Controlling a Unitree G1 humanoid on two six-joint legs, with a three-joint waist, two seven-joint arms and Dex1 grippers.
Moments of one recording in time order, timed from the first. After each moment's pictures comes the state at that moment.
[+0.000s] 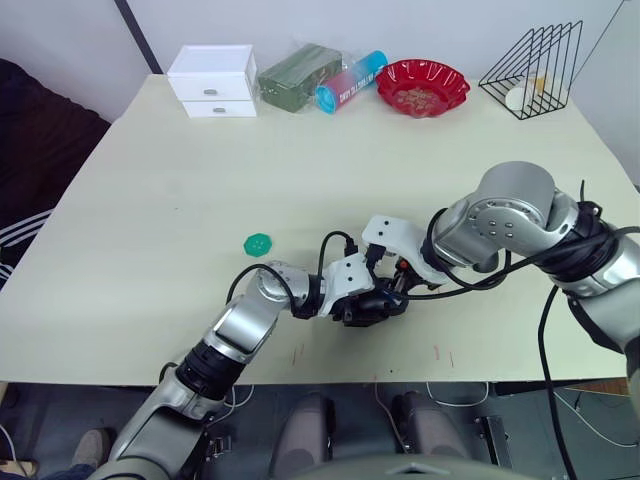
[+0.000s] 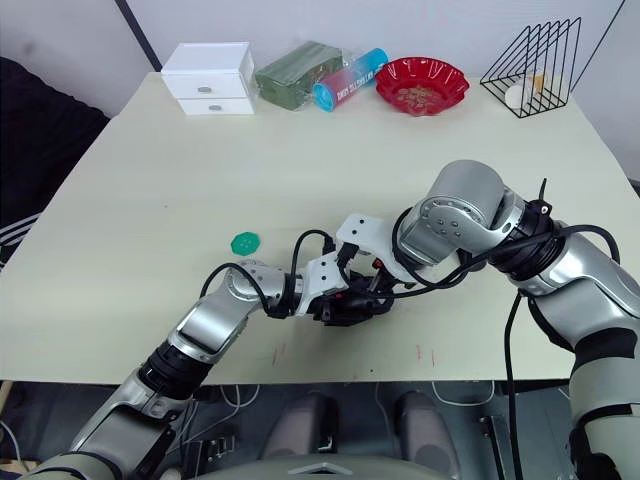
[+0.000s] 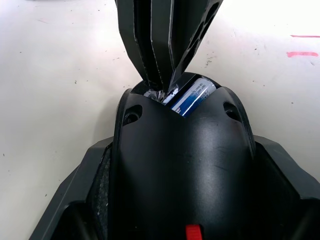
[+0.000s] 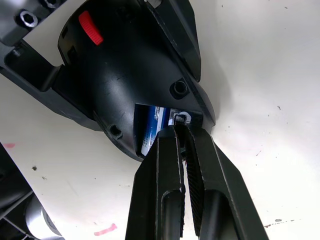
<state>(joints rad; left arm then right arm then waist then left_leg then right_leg) -0.43 0.50 -0.46 -0.15 -0.04 0.45 -1.02 -1.19 -0.61 0.76 -0.14 1.11 1.61 0.17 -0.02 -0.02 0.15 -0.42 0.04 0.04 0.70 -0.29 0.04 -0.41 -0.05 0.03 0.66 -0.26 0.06</state>
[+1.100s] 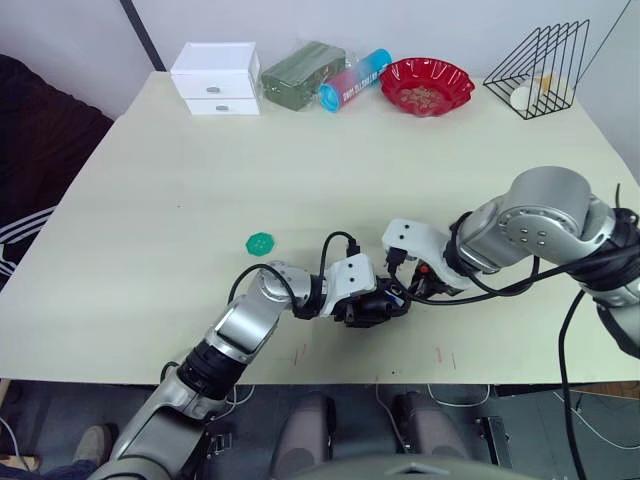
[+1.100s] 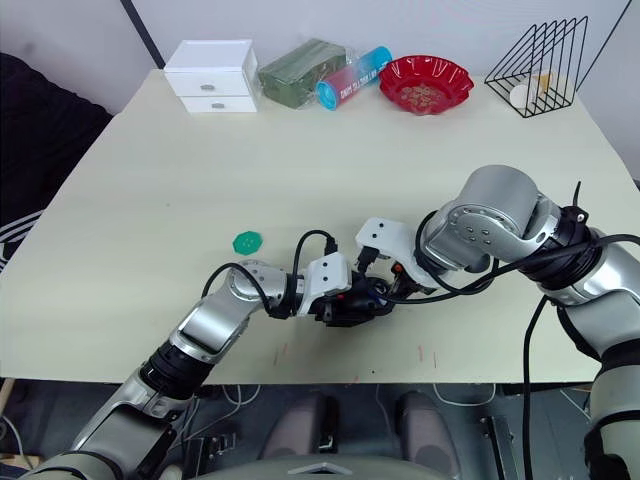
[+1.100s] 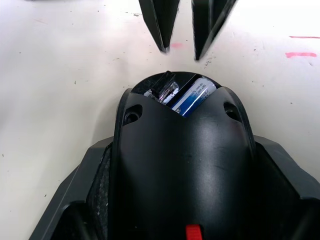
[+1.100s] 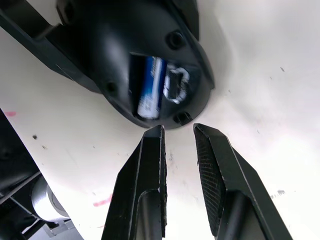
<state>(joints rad) -0.43 0.49 -0.46 -0.15 -0.04 0.45 -1.02 -1.12 -0.77 0.69 -0.26 1.16 1.61 0.25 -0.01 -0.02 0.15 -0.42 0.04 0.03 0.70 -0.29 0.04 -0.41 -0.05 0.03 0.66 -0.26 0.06</state>
